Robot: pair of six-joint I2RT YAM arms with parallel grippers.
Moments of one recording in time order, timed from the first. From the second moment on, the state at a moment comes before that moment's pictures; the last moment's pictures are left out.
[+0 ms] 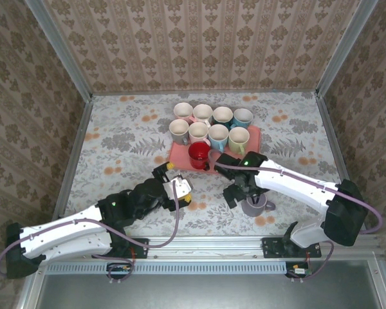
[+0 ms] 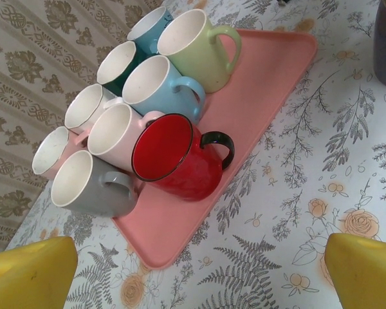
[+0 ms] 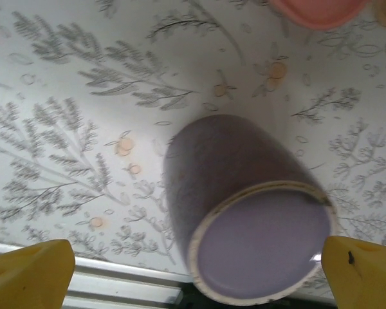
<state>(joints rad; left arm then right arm) -1.21 0.76 0.61 -0.34 -0.39 0.39 0.83 1.42 1.09 -1.27 0.20 0.49</state>
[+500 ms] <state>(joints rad) -1.22 0.76 0.61 -0.34 -0.39 0.39 0.68 1.44 0.99 -1.22 0.13 0.49</state>
